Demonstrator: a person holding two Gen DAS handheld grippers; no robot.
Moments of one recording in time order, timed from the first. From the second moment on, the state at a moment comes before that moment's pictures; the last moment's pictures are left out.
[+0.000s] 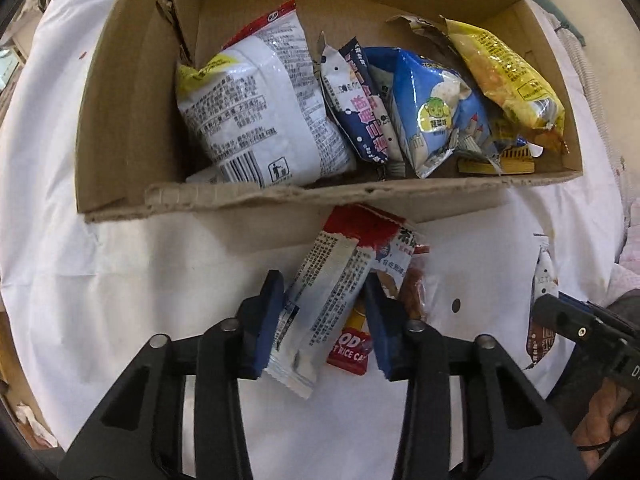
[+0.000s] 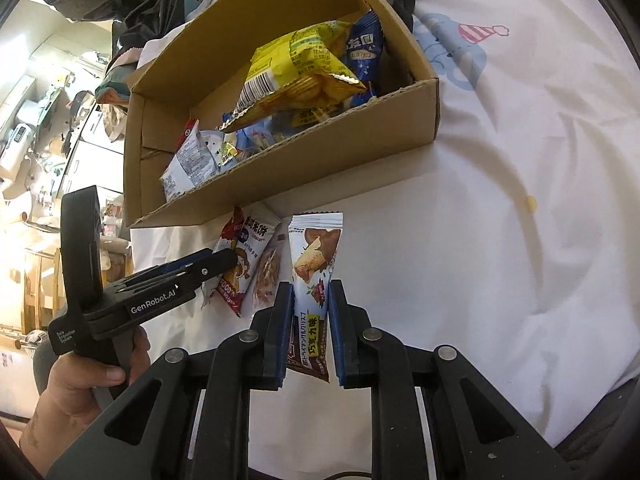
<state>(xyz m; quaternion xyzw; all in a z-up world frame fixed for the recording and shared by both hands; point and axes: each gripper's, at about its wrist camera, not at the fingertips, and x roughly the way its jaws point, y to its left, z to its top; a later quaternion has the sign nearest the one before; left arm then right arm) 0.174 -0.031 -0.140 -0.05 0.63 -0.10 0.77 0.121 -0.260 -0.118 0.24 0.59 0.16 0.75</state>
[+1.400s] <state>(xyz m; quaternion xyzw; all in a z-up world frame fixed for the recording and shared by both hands) 0.150 -0.026 -0.142 -0.02 0.66 -0.05 0.75 0.122 -0.249 -0.121 0.24 0.60 0.18 0.74</state>
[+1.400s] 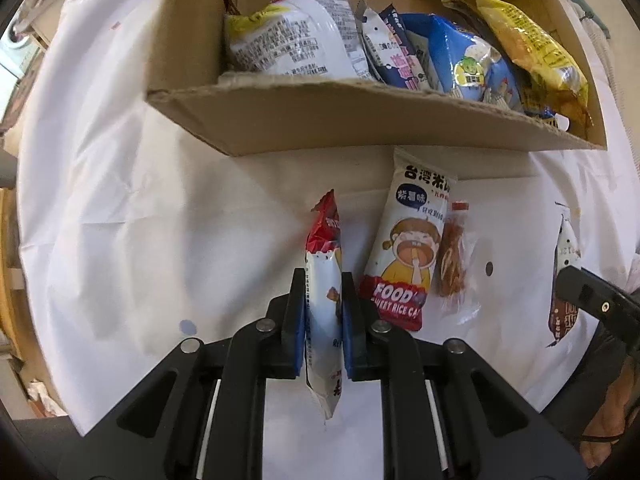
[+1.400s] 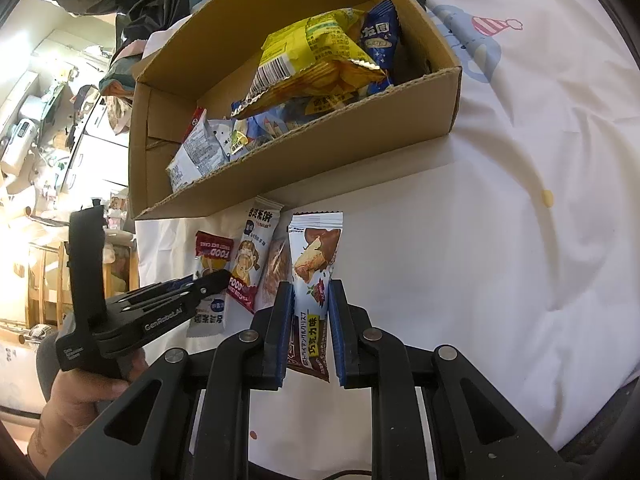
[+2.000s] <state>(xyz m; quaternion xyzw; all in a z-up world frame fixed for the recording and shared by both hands) 0.121 -0.002 -0.036 -0.07 0.53 -0.03 0.85 0.110 -0.248 -0.059 0.24 0.49 0.26 0.80</state>
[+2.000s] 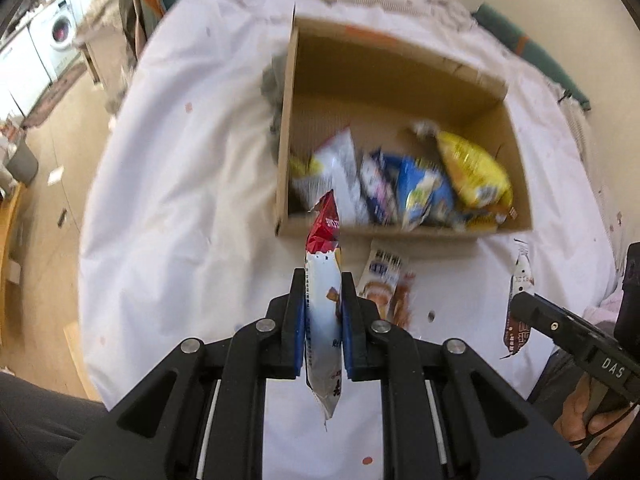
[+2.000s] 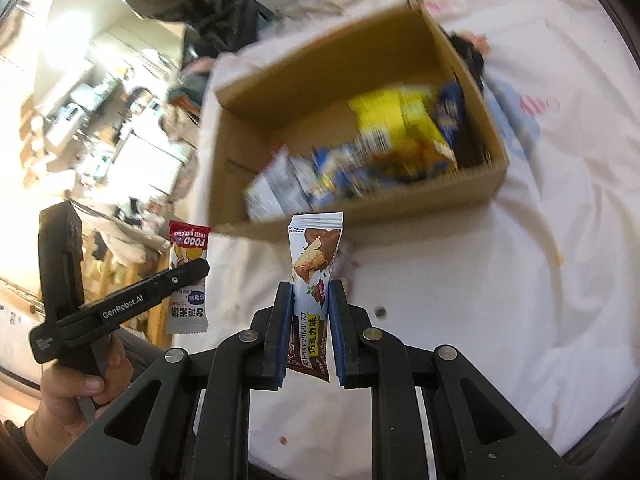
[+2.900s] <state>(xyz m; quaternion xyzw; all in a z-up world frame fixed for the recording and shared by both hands) 0.225 -0.018 -0.013 -0.07 0.44 -0.04 0.89 0.202 -0.272 -0.060 0.29 0.43 0.25 0.82</state>
